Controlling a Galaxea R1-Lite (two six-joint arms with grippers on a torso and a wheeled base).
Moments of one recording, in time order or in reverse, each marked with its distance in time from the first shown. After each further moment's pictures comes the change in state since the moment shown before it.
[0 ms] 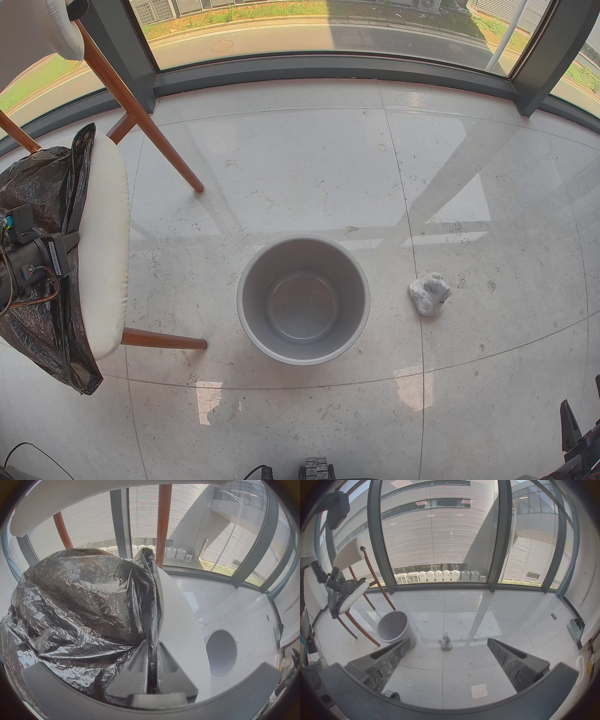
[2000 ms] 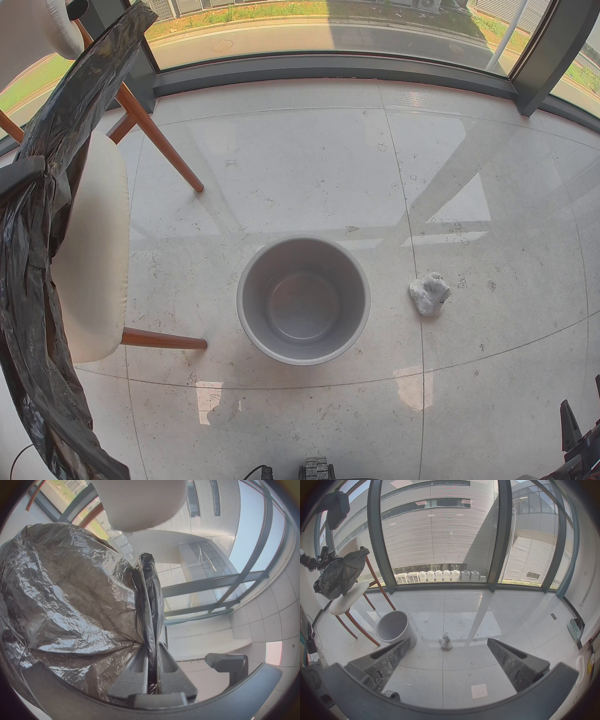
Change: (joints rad) left arm -0.157 -0.343 -0.132 -0.005 -0.816 -0.892; right arm 0.000 0.000 0.000 0.000 0.000 0.000
